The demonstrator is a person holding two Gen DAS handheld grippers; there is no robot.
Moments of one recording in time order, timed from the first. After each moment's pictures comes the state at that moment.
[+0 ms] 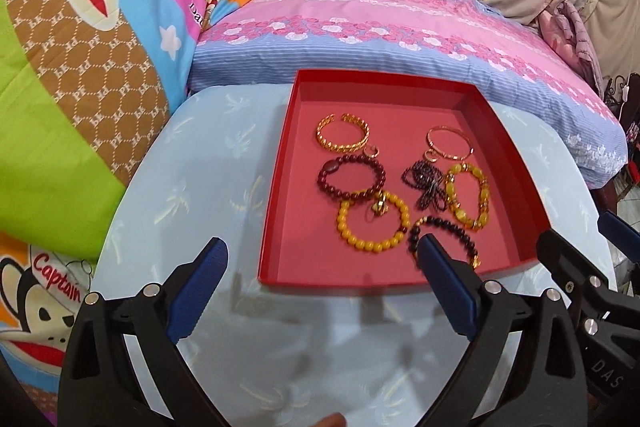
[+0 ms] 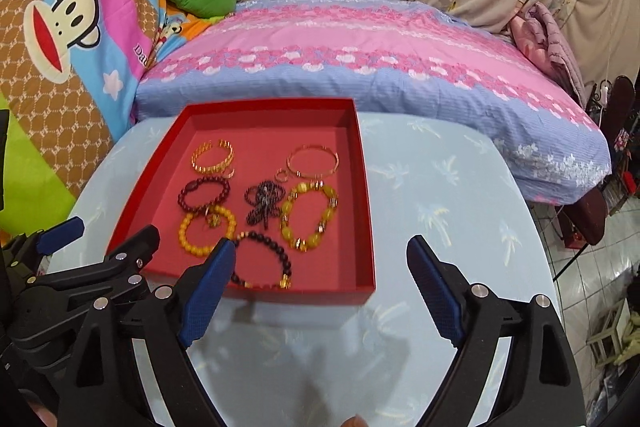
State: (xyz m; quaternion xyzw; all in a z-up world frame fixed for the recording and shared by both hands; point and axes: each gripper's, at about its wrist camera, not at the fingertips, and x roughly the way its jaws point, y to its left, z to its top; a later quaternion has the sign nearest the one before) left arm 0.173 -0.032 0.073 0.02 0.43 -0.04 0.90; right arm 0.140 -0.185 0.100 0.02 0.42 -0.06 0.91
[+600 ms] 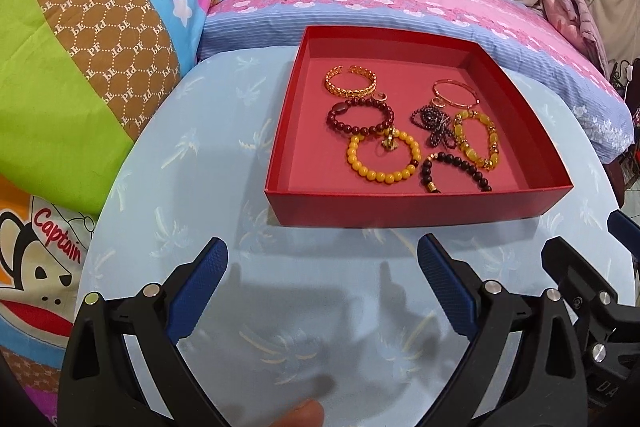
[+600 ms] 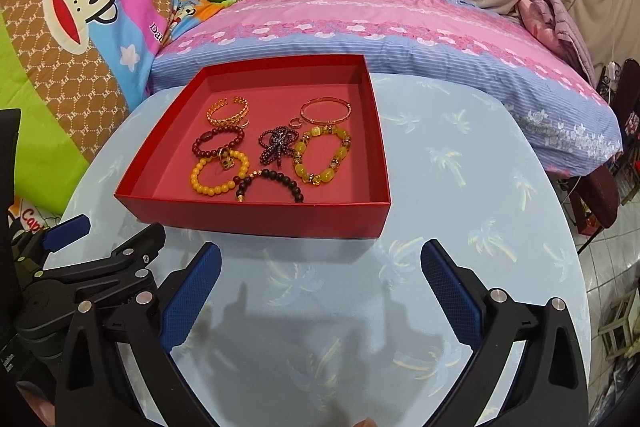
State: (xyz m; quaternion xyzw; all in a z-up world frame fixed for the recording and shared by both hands) left arm 0.137 -0.028 0.045 0.03 0.45 -0.03 0.89; right arm 0.102 -0.183 0.071 0.02 0.42 -0.04 0.91
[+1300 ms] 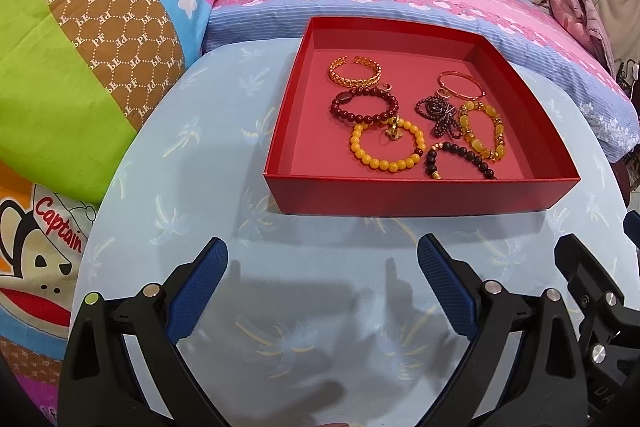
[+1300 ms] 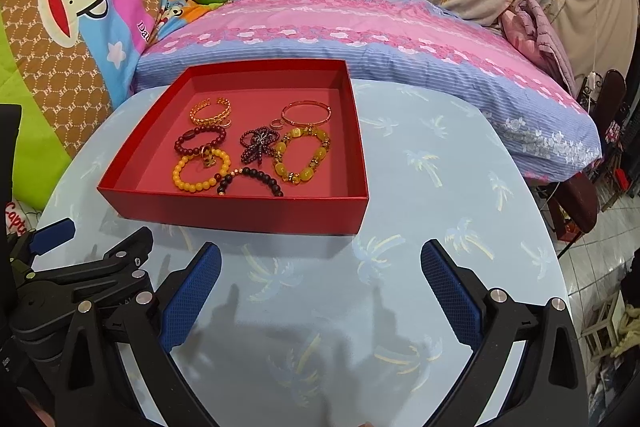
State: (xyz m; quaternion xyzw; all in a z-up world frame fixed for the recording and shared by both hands) left arm 0.136 -0.029 0.040 0.03 0.46 -0.02 0.89; right arm 0.095 -0.182 0.071 0.00 0.41 -0.07 0.91
